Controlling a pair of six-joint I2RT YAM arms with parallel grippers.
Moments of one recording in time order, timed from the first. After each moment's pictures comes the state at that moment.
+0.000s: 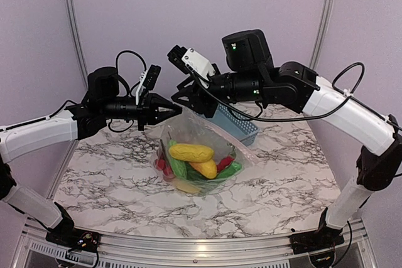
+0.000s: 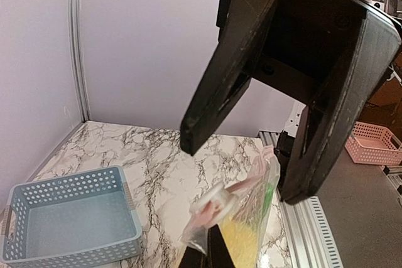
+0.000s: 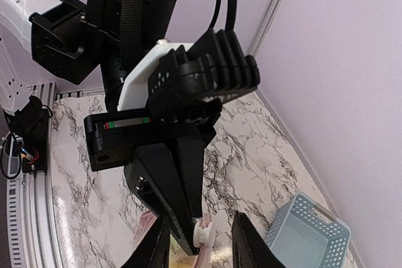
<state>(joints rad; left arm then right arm) -0.66 1.39 1.08 0.23 0.87 0.00 1.08 1.64 1.85 -0.58 -0.03 -0.26</state>
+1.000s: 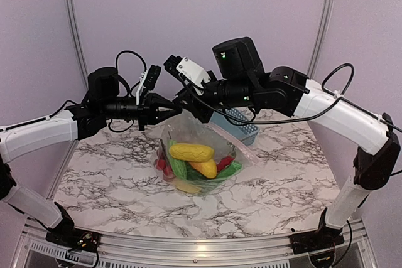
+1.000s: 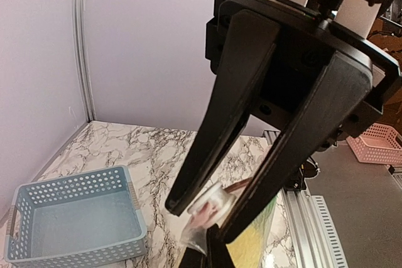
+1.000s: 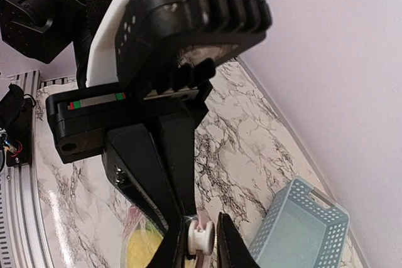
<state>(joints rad) -0.66 1.39 1.08 0.22 0.85 0.02 1.08 1.68 1.83 -0.58 0.04 -0.25</state>
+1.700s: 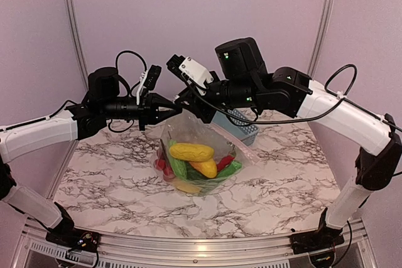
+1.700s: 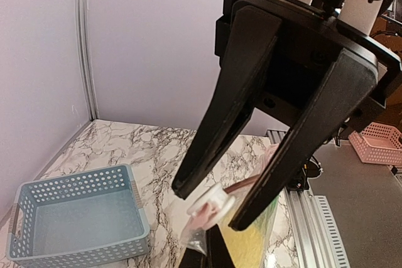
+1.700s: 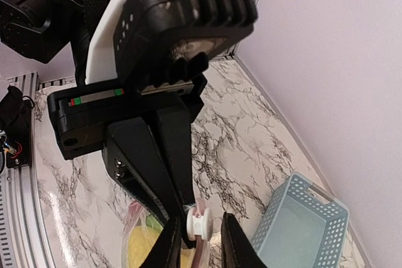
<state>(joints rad) -0.66 1.39 1.08 0.22 0.83 0.02 1.08 1.66 1.81 -0.58 0.05 -0.23</state>
